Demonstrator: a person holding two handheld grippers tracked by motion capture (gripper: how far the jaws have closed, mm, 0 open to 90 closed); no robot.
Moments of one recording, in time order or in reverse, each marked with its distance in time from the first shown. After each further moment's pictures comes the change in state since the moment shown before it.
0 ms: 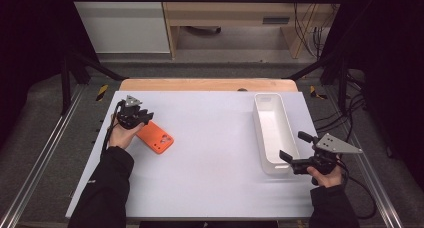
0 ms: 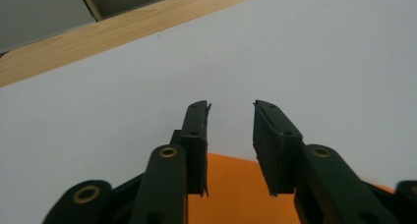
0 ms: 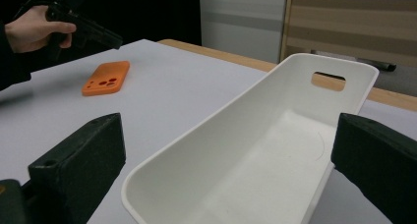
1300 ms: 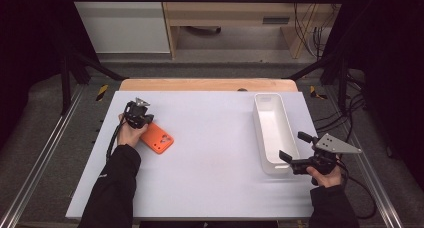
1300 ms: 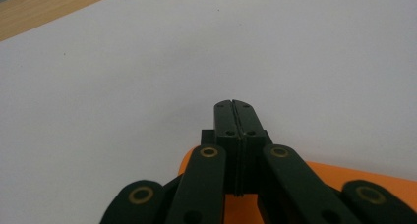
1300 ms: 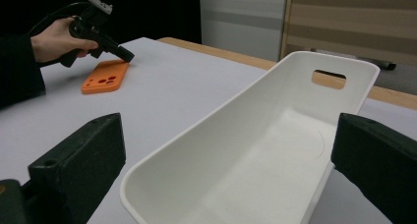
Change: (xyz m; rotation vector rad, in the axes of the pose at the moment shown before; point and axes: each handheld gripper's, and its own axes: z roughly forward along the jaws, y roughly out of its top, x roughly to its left) left arm 0.007 -0.008 0.042 0.133 0.034 0.033; right arm 0.000 -0.001 0.001 0.006 -0.001 -0.001
